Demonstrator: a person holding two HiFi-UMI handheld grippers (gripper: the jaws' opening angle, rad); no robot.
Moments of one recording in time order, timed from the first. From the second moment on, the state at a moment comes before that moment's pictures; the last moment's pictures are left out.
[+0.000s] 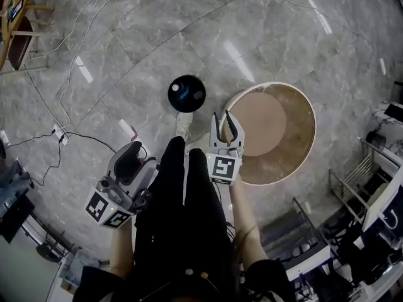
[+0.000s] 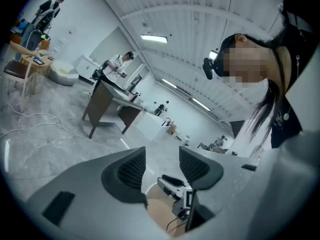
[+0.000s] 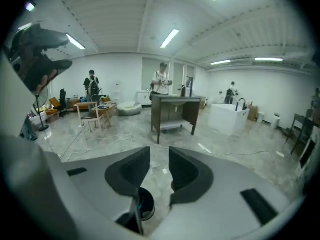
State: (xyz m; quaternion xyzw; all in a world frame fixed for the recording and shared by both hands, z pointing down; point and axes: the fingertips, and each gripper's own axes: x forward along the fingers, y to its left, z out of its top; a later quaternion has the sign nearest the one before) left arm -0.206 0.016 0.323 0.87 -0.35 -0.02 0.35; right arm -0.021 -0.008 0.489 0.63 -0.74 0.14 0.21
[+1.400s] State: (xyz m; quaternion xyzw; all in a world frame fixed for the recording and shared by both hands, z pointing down) left arm 0.059 0.055 0.154 0.99 -0.04 0.09 0.09; right arm 0.163 0.301 0.148 0.93 -0.36 0.05 -0.01
